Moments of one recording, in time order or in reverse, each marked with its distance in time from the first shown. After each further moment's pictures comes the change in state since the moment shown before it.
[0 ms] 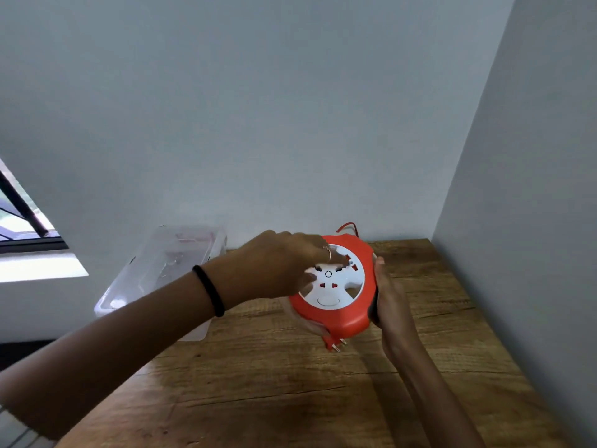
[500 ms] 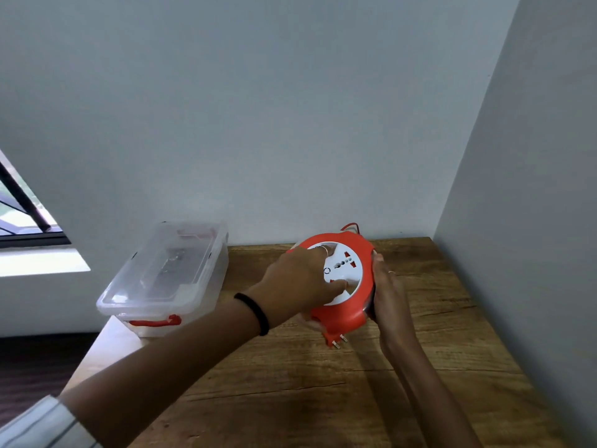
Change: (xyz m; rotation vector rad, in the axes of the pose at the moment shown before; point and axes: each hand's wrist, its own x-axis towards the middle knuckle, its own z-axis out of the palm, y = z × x) left_hand 0.016 0.035 0.034 -0.388 -0.020 -0.535; right_hand 0.000 0.002 0.004 -0.002 0.019 -0.024
